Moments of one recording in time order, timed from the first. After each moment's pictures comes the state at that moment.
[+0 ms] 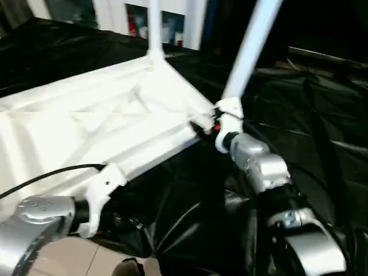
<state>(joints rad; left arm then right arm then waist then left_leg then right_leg) 0.03 0.70 0.01 -0.55 -0.33 0.96 -0.88 -0.71 -0.05 -0.03 0.62 0.16 0.35 0.22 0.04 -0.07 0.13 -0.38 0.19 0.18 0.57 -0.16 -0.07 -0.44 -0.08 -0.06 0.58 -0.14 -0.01</state>
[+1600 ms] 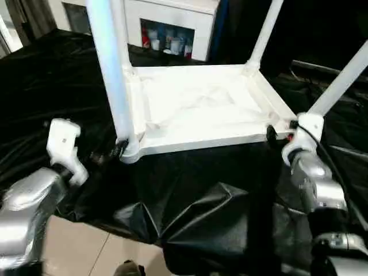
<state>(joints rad) -0.16 0.39 0.23 -0.17 -0.33 0.42 -0.55 -0.49 -0.25 -0.21 0.55 0.17 0.21 -0.04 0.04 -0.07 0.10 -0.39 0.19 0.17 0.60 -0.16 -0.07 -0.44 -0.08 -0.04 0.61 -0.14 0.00</state>
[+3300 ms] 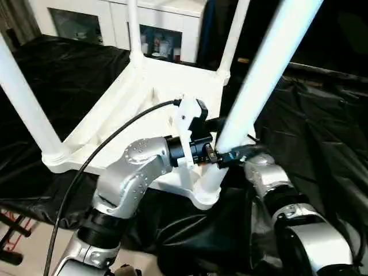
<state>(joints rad) -0.52 0.17 -0.27 -0.07 -0.41 0.44 -0.77 -0.75 -0.12 -0.03 0.98 0.00 0.15 0.17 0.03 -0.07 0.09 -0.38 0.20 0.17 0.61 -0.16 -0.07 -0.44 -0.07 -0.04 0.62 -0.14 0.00</state>
